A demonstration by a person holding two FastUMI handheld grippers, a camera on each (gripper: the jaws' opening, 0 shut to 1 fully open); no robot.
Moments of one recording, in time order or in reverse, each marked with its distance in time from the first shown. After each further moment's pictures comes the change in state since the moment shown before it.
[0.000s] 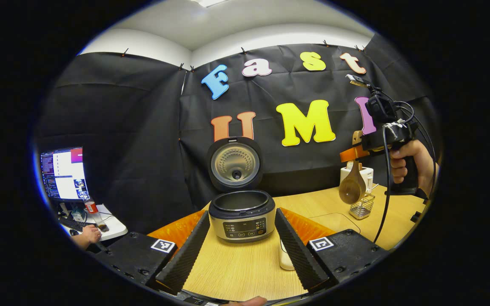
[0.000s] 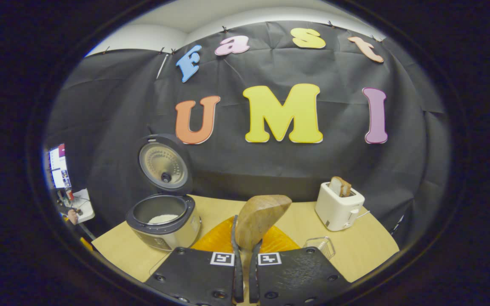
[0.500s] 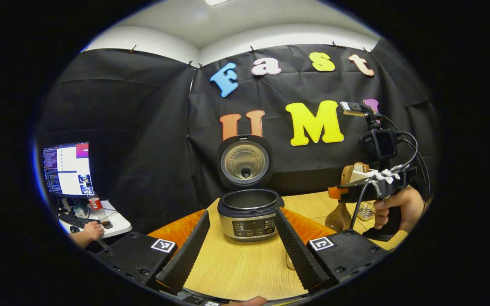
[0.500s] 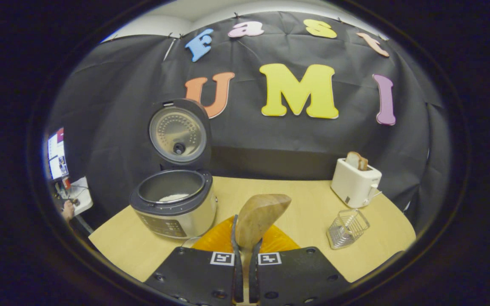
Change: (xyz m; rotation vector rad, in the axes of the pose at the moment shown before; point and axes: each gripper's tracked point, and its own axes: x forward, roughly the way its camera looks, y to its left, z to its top) left arm -0.001 0.023 0.001 -0.038 0.001 0.033; right arm 0.030 0.054 -0.079 0.031 0.121 -0.041
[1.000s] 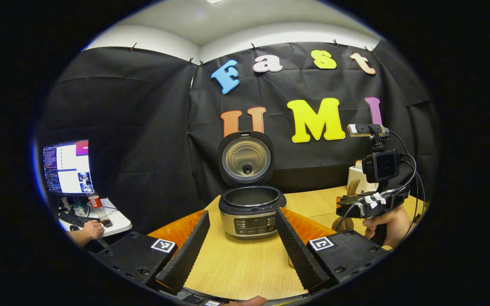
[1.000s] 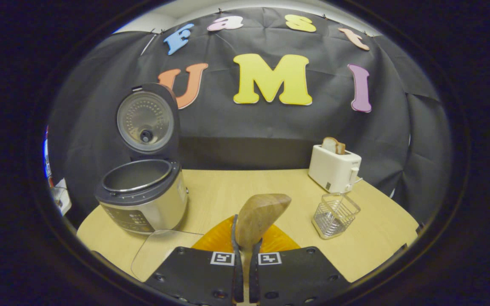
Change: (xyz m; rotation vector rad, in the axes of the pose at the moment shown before) left arm 0.004 0.000 -0.007 0.008 0.026 -0.004; right arm 0.023 -0.038 -0.042 0.044 0.016 -0.184
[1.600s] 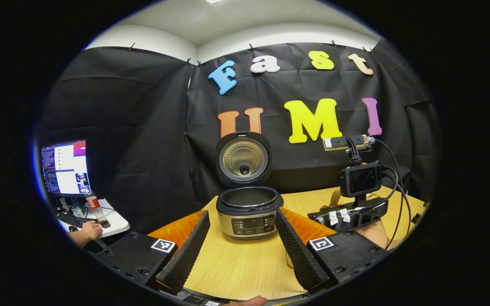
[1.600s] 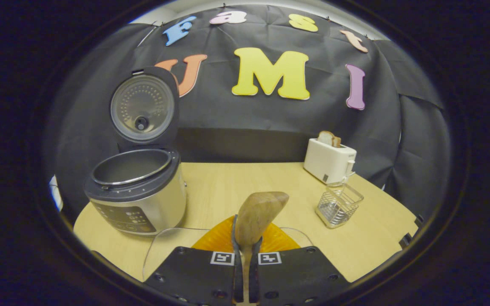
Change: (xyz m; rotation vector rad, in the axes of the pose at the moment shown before) left arm -0.002 0.000 0.002 -0.010 -0.009 -0.022; right arm 0.002 0.051 -0.013 -0.014 0.019 -0.067
